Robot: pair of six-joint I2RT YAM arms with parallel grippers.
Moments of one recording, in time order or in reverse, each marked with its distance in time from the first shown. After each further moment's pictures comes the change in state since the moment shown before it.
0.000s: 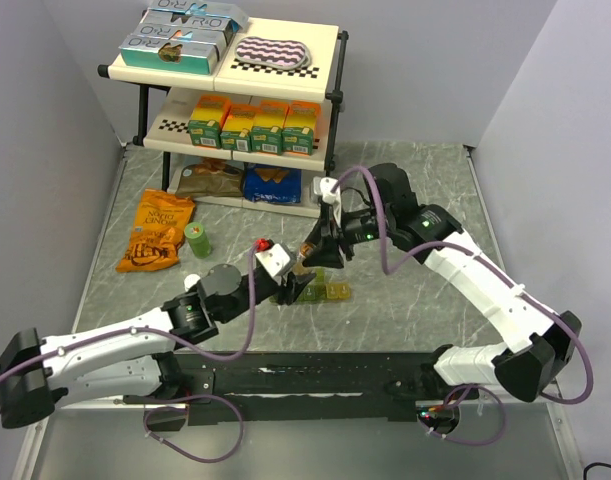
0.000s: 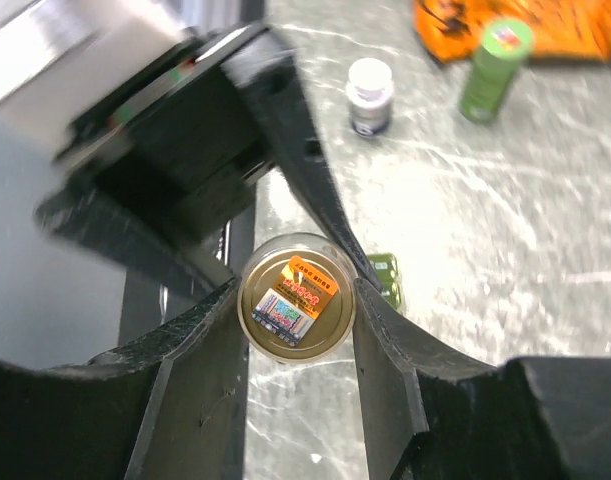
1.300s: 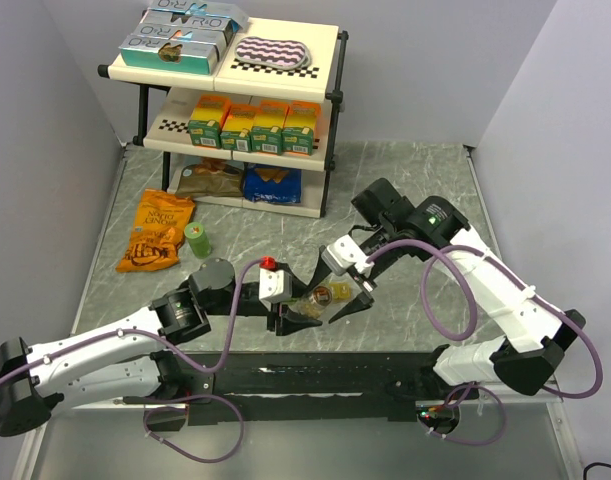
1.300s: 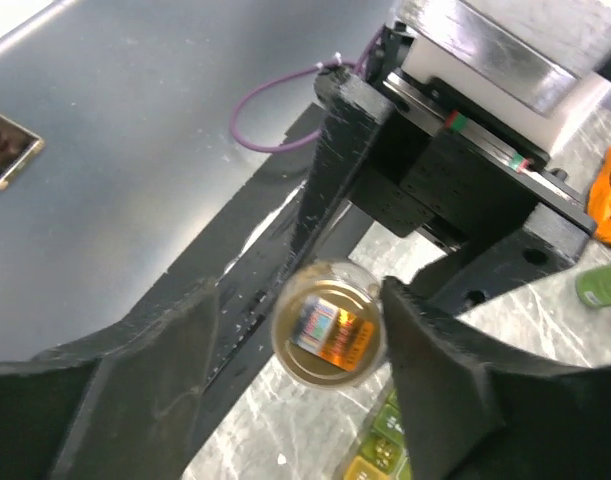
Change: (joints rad) left arm 0.031 -0.045 0.053 -0.130 0.624 0.002; right arm 0.112 0.041 0.230 -0.711 -0.290 -0.881
